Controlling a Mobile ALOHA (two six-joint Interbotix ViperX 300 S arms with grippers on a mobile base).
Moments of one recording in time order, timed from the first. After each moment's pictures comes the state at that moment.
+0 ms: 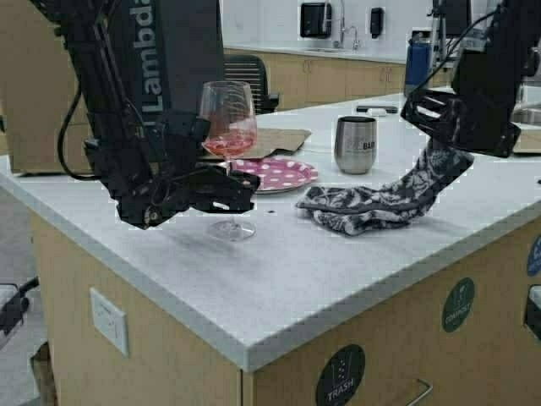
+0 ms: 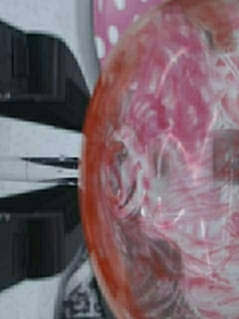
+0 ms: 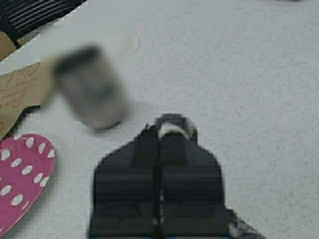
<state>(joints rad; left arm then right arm) -0.37 0.90 0.36 0.26 -1.27 -0.04 0.22 0.48 0.72 0.43 -1.14 0.21</state>
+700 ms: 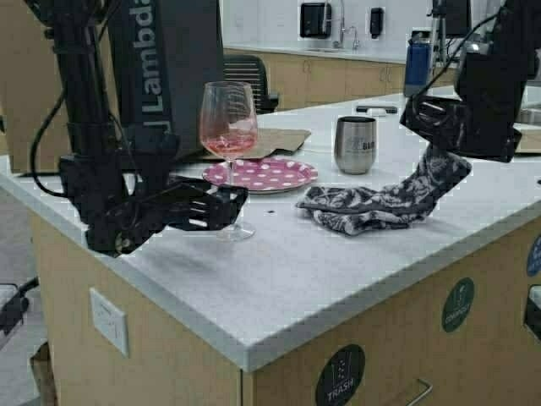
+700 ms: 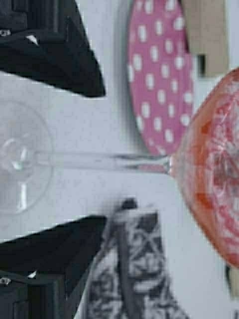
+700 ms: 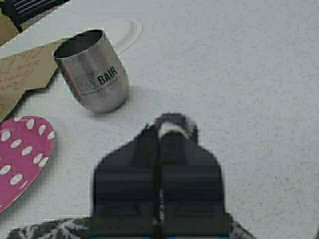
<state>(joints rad) -0.37 0.90 0.61 0.19 -1.56 0.00 0.22 0.48 0.76 0.40 -1.14 0.21</state>
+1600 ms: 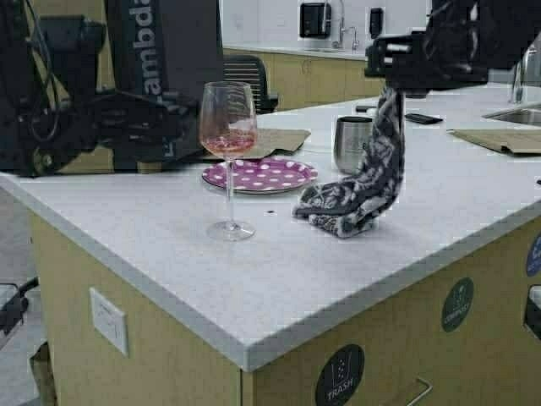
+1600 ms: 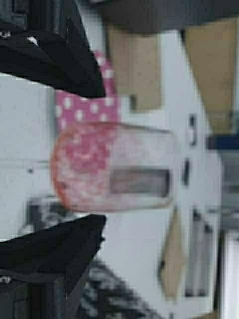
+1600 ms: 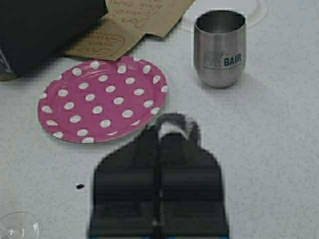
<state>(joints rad) -0.37 0.31 1.10 0.11 -1.57 -0.01 0.32 0.02 0.87 0.14 -0.69 0.02</state>
